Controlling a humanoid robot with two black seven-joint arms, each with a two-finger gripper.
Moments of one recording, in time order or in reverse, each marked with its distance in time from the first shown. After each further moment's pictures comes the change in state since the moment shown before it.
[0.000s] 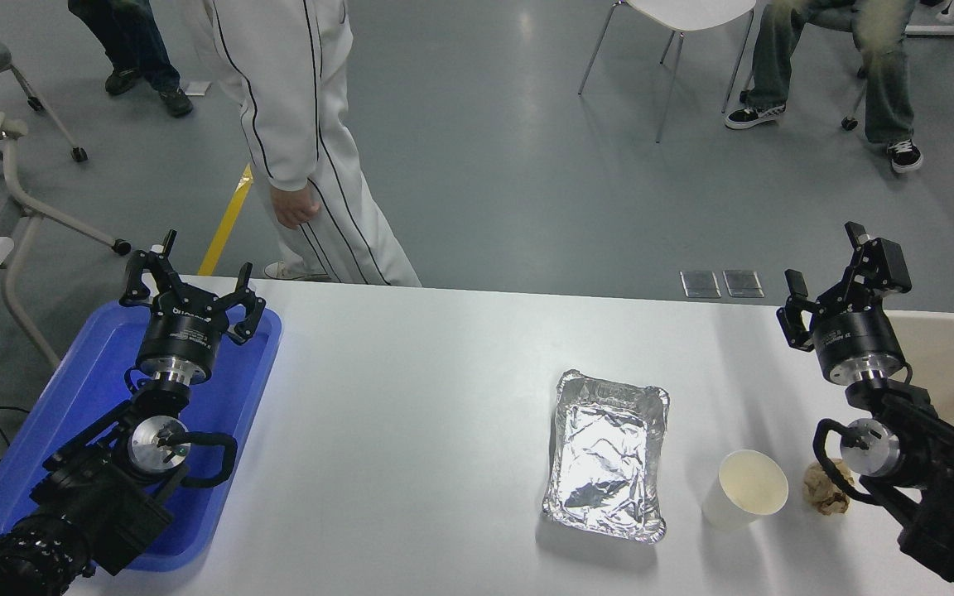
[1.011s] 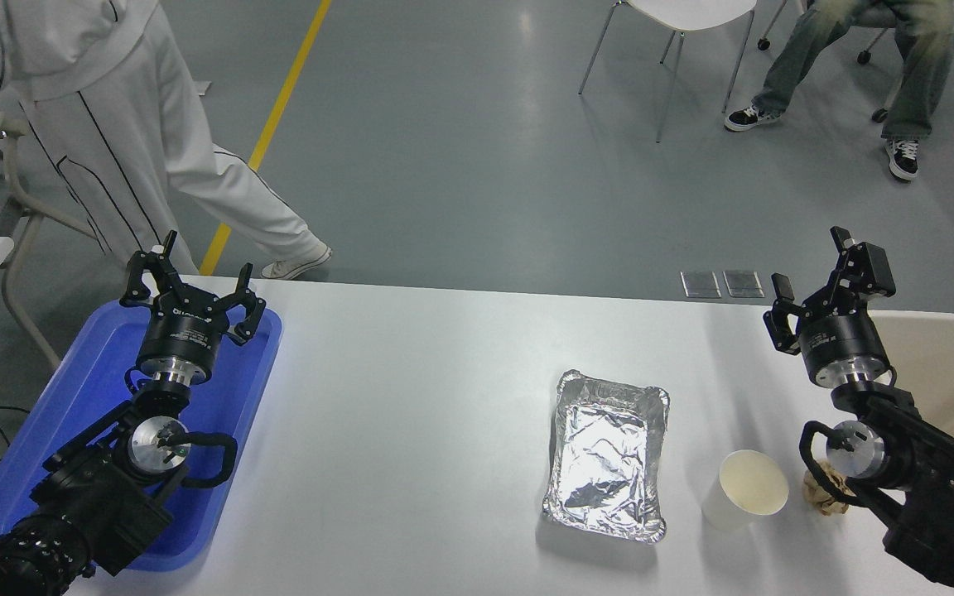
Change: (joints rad) left arm 0.001 0.000 0.001 0.000 0.000 0.000 0.001; right arm -0.002 0.011 -0.005 -0.010 -0.001 -0.003 0.000
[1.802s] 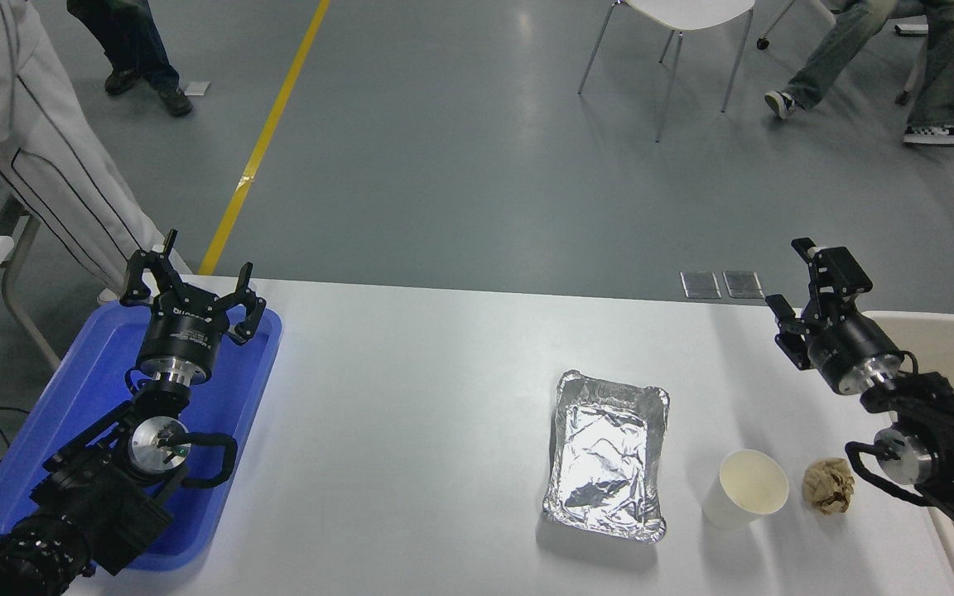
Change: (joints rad) left arm -0.001 0.000 0.000 0.000 0.000 0.000 0.000; right arm 0.199 -0.178 -0.621 0.035 -0.014 -0.004 -0.001
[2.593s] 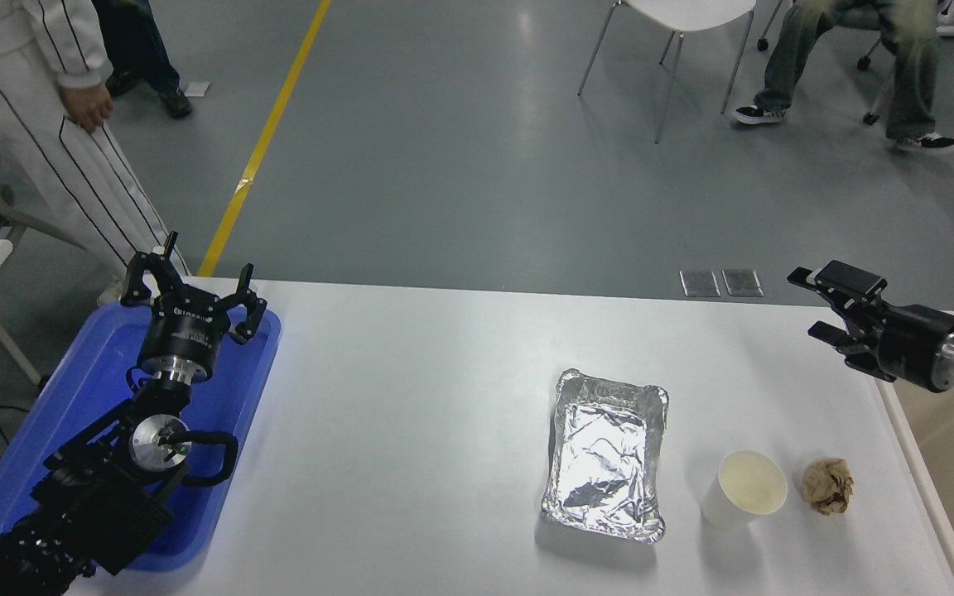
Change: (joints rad) left arm 0.000 -0.001 0.000 -0.002 0.000 -0.001 0.000; right arm 0.612 -0.159 -0.999 0.224 -0.002 0.187 -0.003
